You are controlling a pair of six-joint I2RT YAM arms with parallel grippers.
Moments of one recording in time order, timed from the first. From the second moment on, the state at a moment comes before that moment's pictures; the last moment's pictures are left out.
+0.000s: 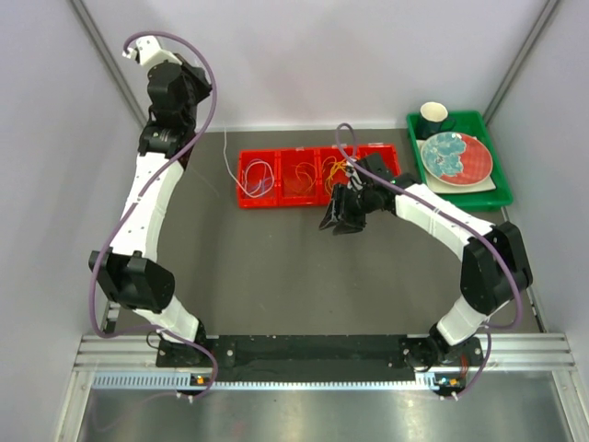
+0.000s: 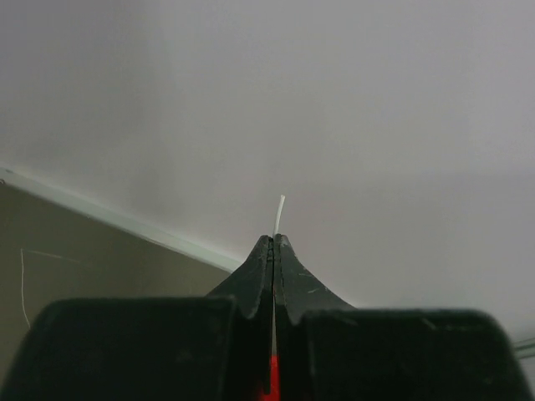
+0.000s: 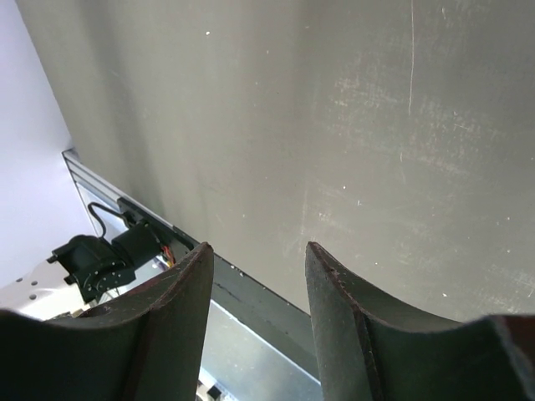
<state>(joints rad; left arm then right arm) -0.15 1.63 1.81 -0.15 -0.26 -0.55 0.53 1.63 1.25 -0.61 -0.44 0.70</state>
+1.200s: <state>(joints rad) -0.27 1.91 1.92 -0.25 0.19 -0.60 0.54 1.56 1.18 -0.59 -0.43 0.72</state>
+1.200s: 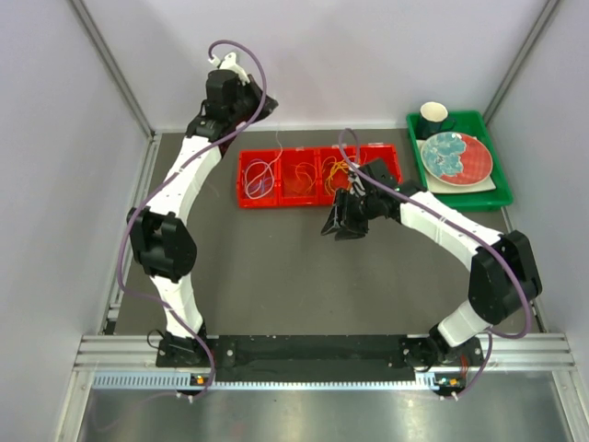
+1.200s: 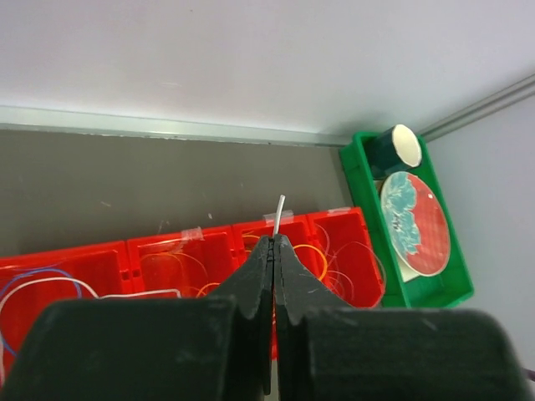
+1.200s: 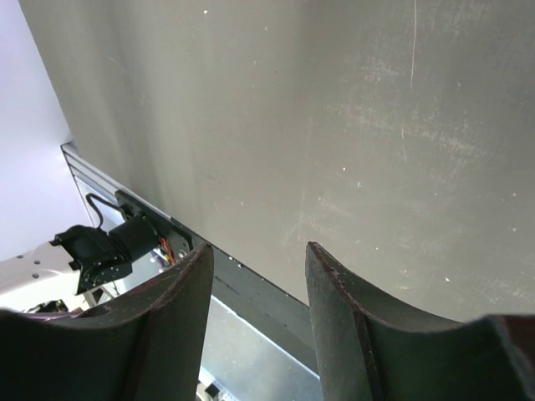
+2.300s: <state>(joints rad) -0.19 1.94 1.59 -0.37 0.11 -0.55 0.55 1.55 1.15 -0.58 -0.43 0.73</state>
